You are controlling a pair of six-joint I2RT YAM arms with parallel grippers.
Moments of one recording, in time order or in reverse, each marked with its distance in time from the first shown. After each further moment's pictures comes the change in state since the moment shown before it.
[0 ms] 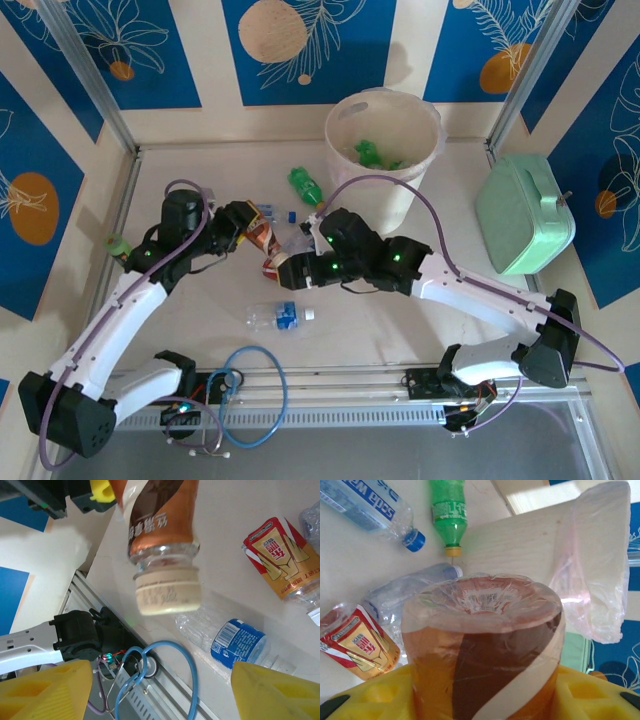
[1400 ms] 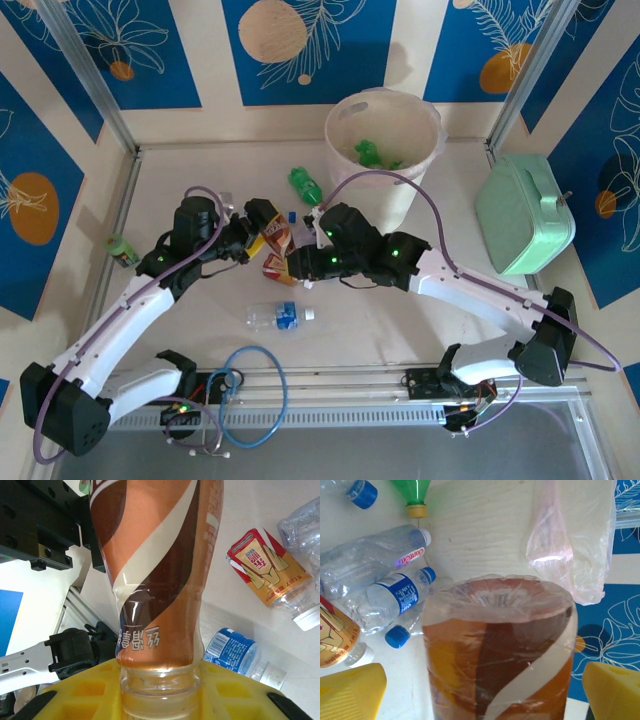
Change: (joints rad) left arm -0.099 0.002 -0.068 0.140 0.055 -0.042; right arm -0.021 0.018 0.016 -0.003 0.039 0.038
